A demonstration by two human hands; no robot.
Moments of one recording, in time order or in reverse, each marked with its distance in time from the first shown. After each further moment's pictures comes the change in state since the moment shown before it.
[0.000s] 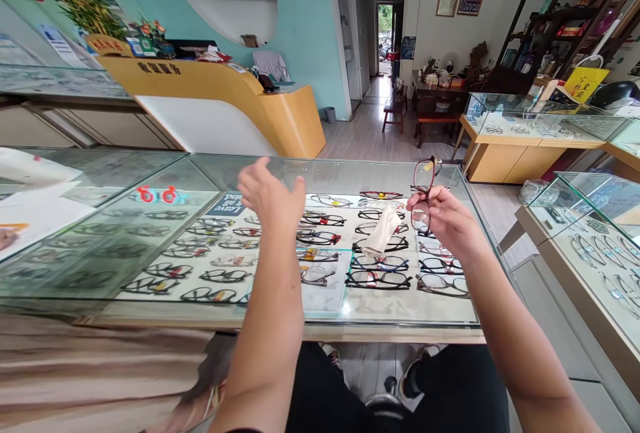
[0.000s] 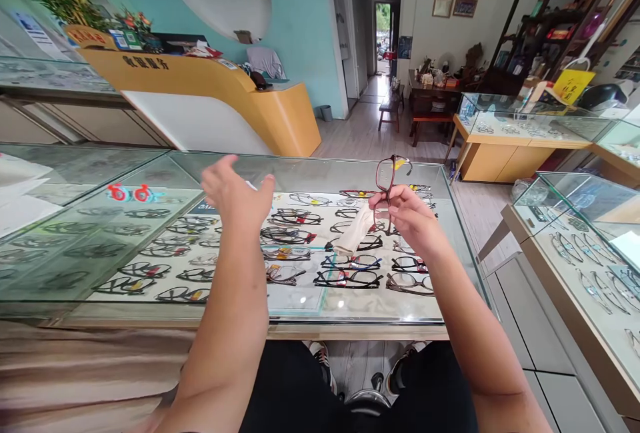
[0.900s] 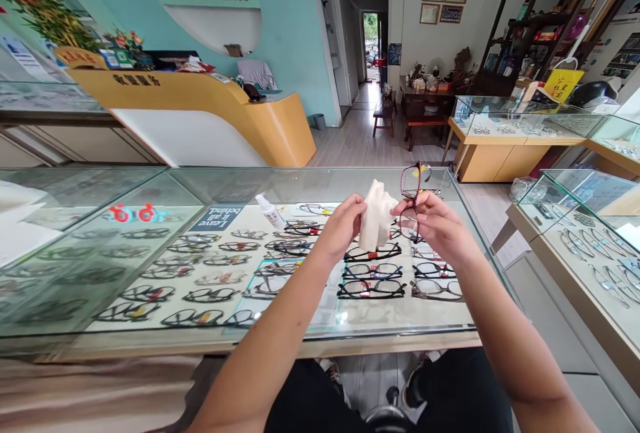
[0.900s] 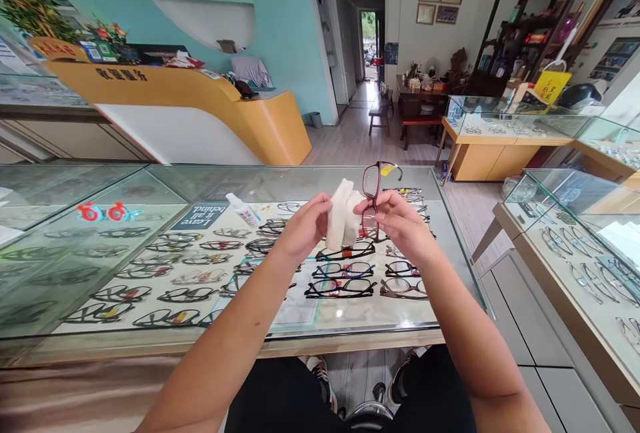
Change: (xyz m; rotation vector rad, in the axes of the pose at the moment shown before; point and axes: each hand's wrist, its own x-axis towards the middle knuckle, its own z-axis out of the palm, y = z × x) left_hand -0.075 0.063 0.018 -0.844 -0.962 0.005; right_hand -0.004 0.004 0.004 -0.023 0.004 -0.004
